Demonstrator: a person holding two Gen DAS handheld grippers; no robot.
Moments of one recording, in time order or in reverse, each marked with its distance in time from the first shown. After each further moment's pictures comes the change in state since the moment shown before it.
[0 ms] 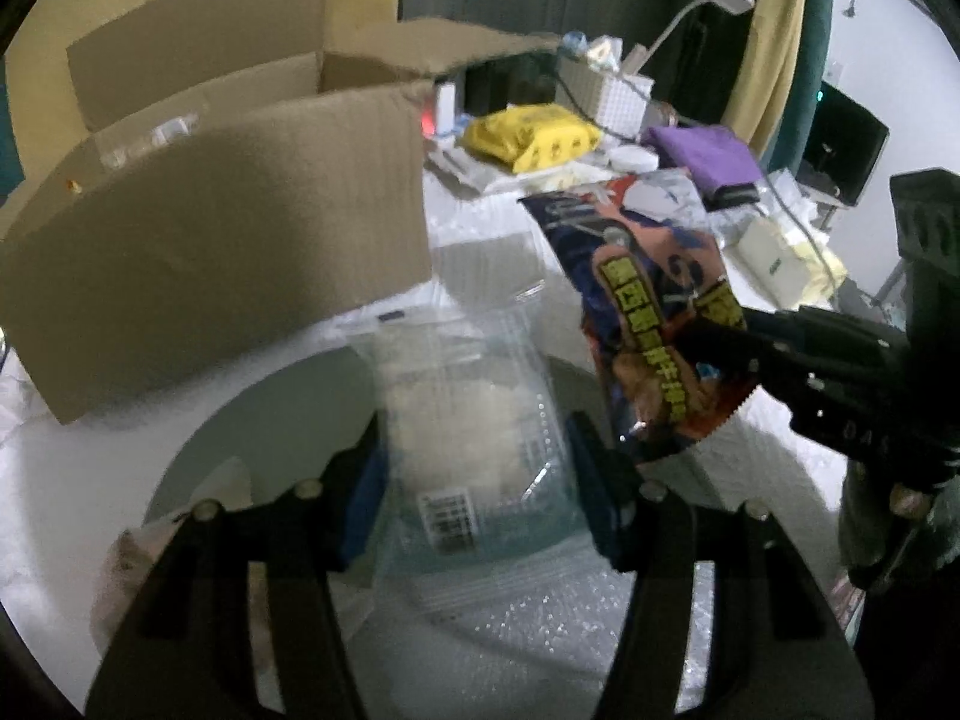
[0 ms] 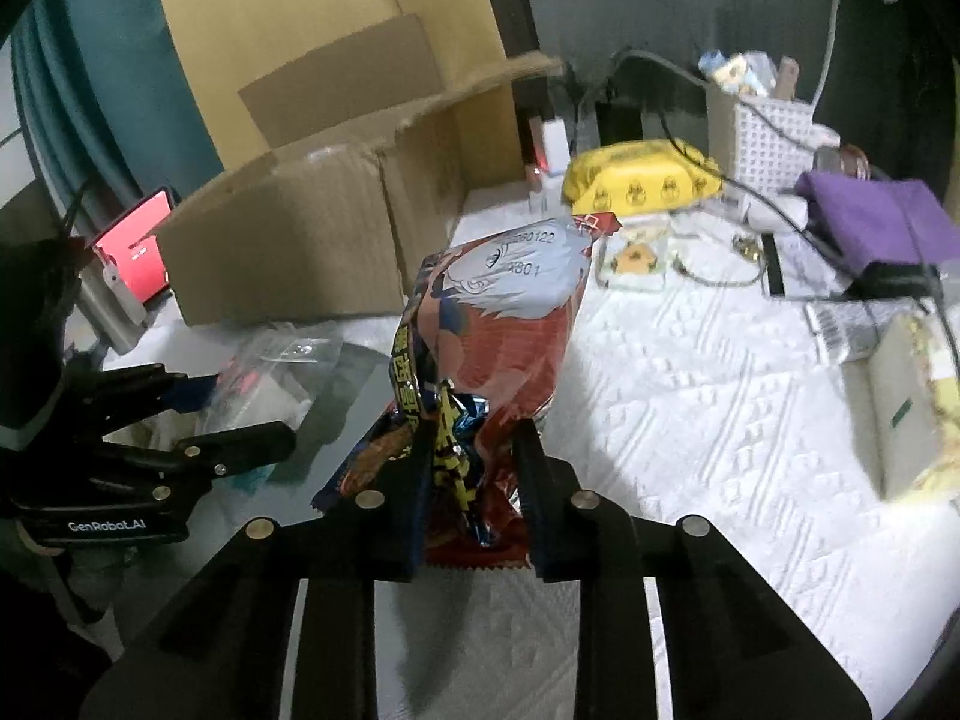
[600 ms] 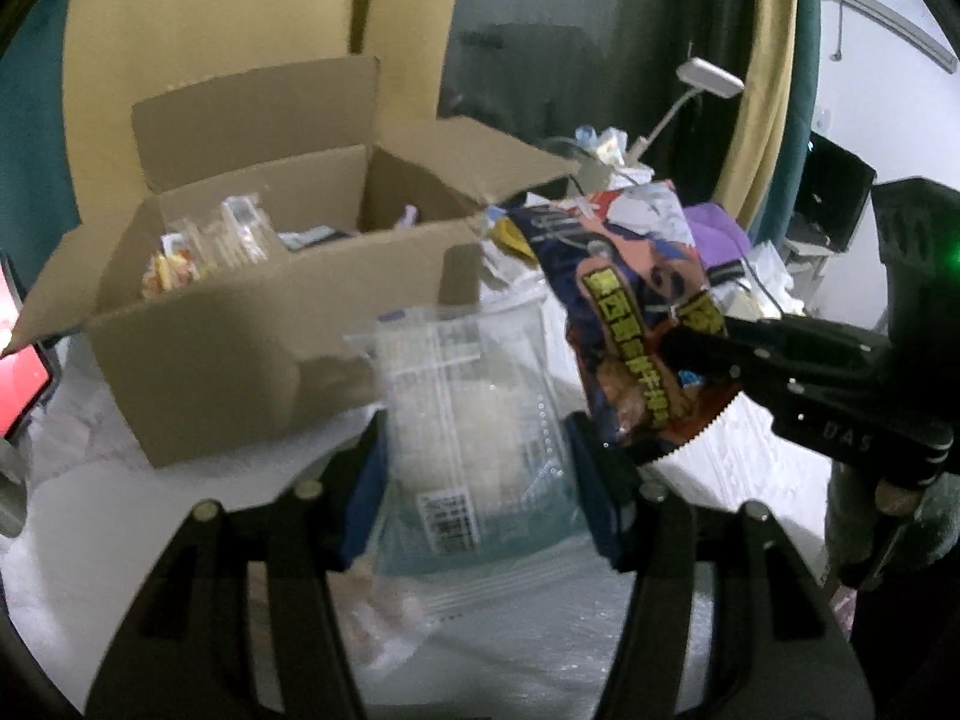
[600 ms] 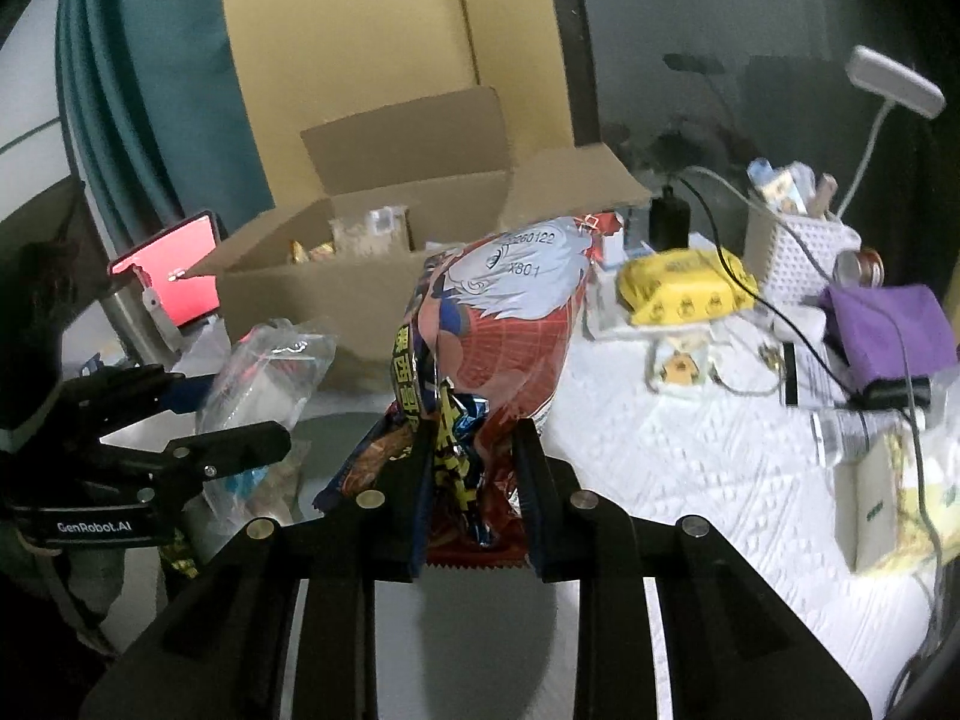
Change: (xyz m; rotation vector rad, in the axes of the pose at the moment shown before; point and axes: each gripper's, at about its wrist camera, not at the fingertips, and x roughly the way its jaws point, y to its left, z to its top) left arm -0.075 0.034 0.013 -0.014 -0.153 0.008; right arm -0.028 0.055 0.043 -0.092 -0.092 0.009
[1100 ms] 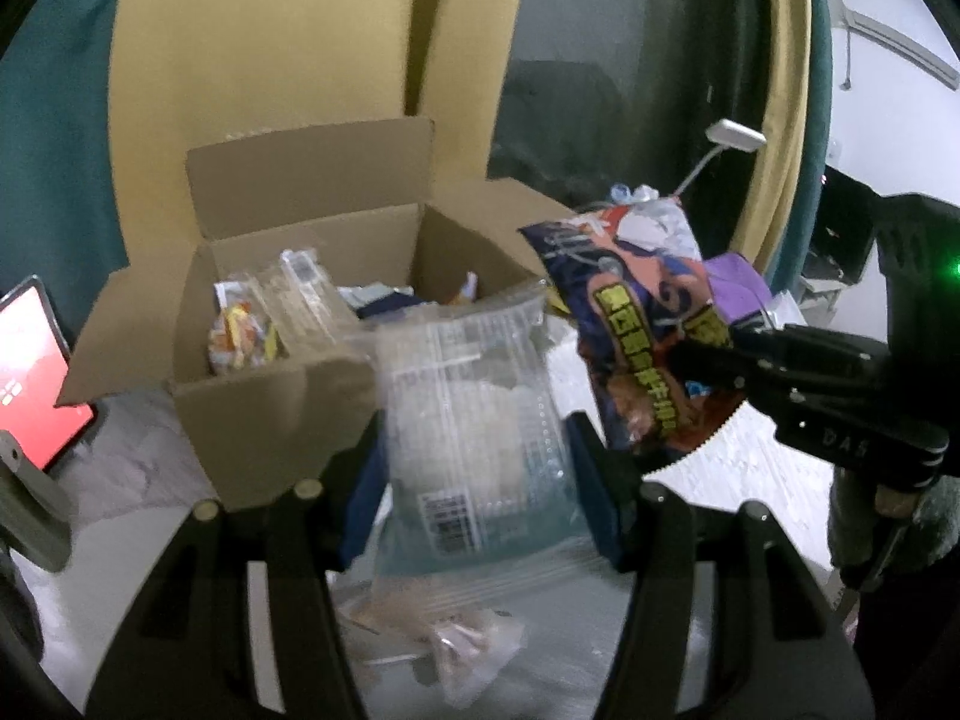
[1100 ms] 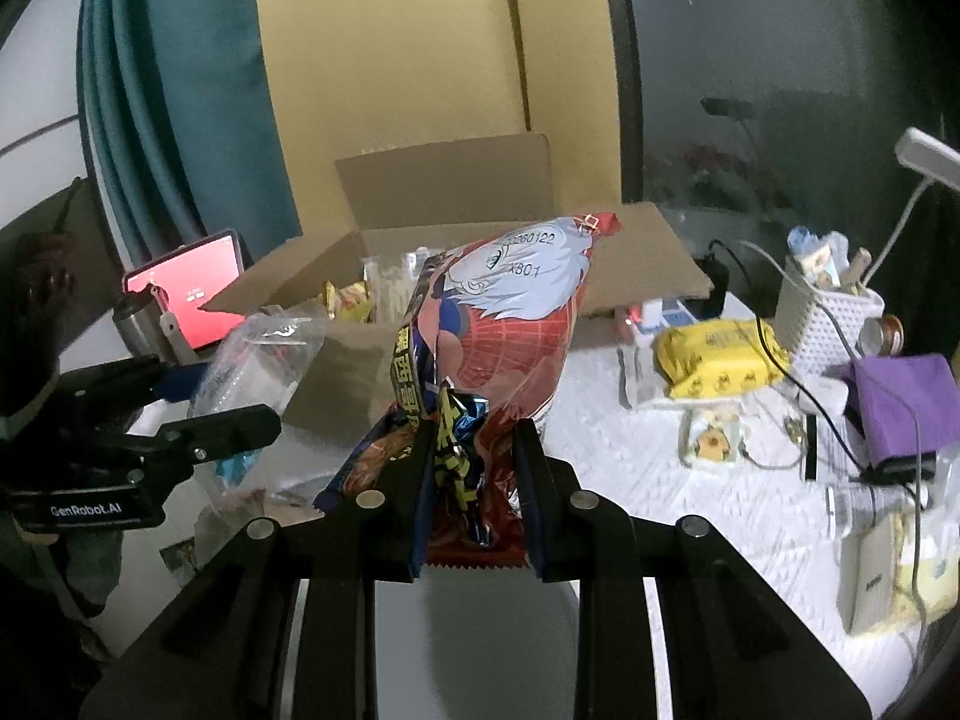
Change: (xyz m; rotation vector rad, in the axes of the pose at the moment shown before) left arm -0.031 0.042 0.027 -0.014 -0.090 0.045; right arm 0.008 0.029 0.041 -0.061 -0.046 0.020
